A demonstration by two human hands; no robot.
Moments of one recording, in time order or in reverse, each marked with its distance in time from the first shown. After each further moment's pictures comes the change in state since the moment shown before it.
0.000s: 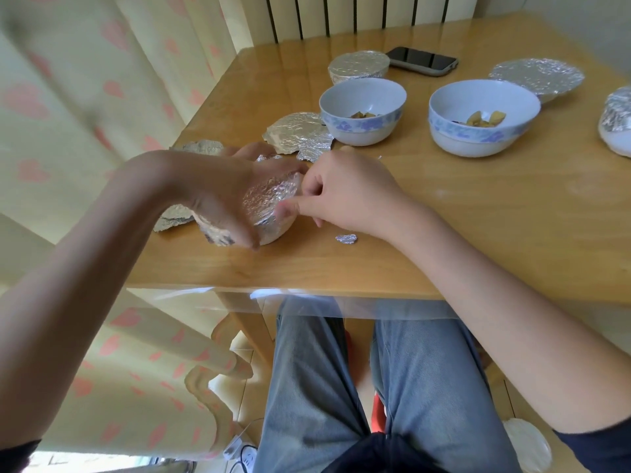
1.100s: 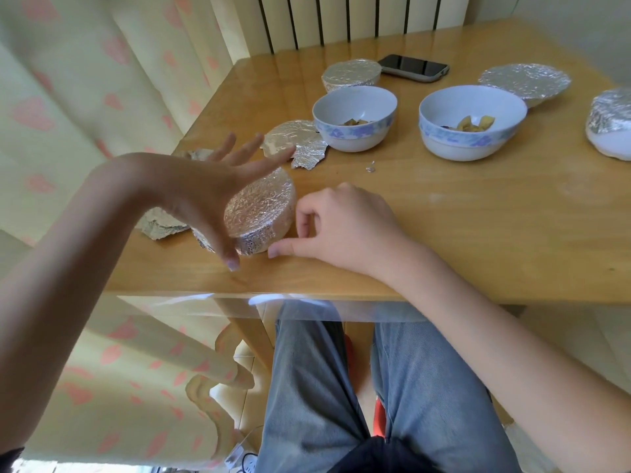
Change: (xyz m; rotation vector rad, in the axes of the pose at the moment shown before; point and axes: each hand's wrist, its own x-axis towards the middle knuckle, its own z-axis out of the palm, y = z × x) left_hand -0.009 -0.002 -0.009 0.046 -0.055 -0.021; right_hand -0.030 -0.005 0.011 -0.046 0.030 0.000
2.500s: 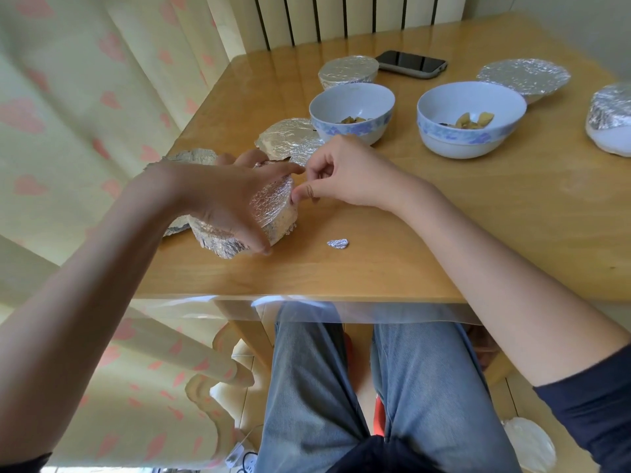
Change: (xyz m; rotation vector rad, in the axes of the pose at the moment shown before) left_hand 0.016 0.015 0.005 -0.056 0.061 -0.029; right_hand 0.058 0.045 -0.012 0.317 -0.089 -0.061
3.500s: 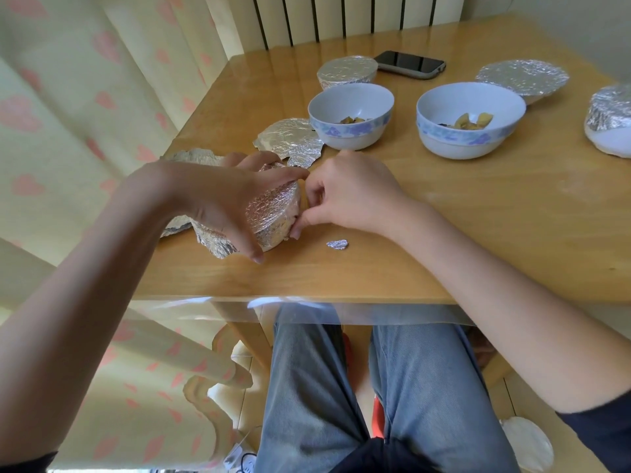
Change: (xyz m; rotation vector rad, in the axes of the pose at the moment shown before) left_hand 0.003 -0.004 0.000 0.002 -0.025 0.102; right_hand -0.020 -0.022 0.010 -0.422 0.052 0.008
